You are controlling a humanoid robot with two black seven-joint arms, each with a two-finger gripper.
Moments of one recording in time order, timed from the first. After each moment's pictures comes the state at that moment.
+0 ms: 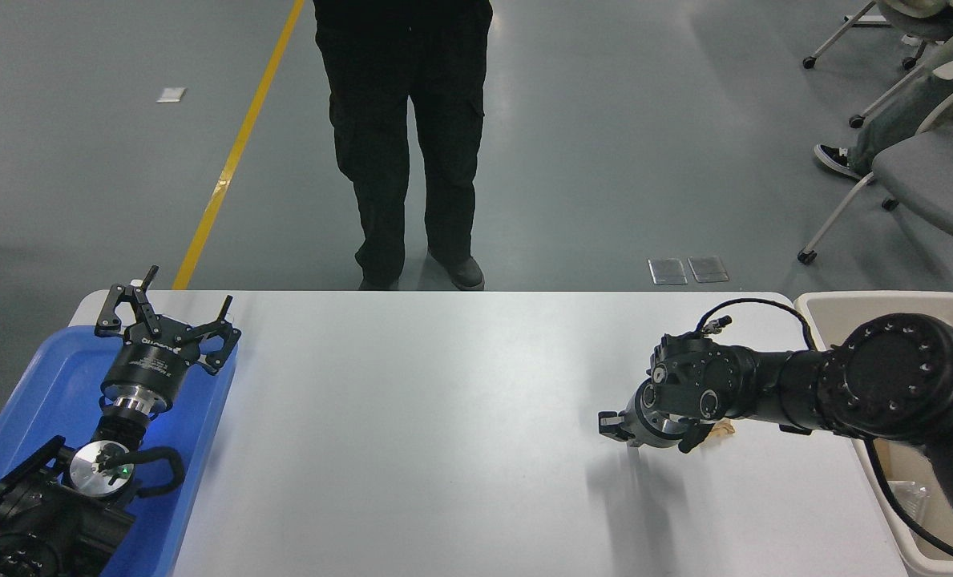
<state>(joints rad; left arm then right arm) -0.53 0.23 -1.13 -0.31 -0.10 -0.79 -0.16 1.20 0.00 -0.88 0.74 -0.26 0.29 -0.33</state>
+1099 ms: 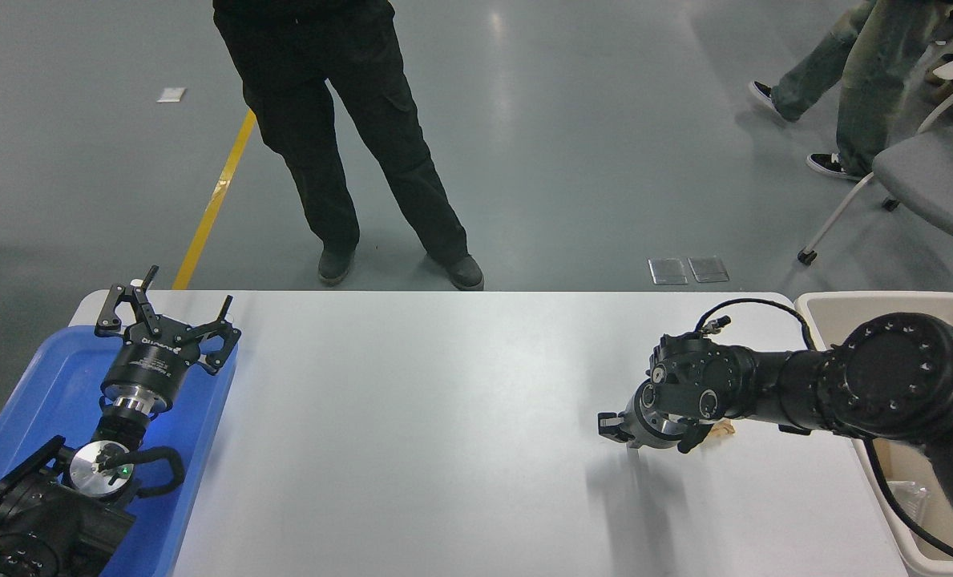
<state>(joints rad) -0.53 0.23 -1.13 -0.31 -0.10 -0.79 -0.16 1.20 0.00 -0.88 0.75 -0.26 0.29 -0.34</state>
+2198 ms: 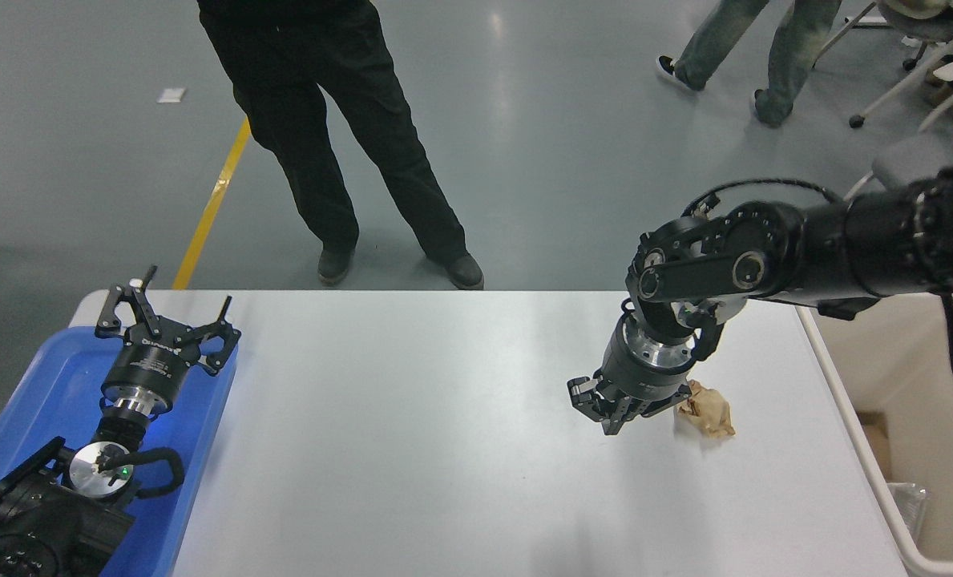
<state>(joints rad) -0.53 0.23 -1.13 -0.31 -0.10 -0.79 -0.16 1.99 -0.14 -0.96 1.29 0.05 0.71 -0.33</state>
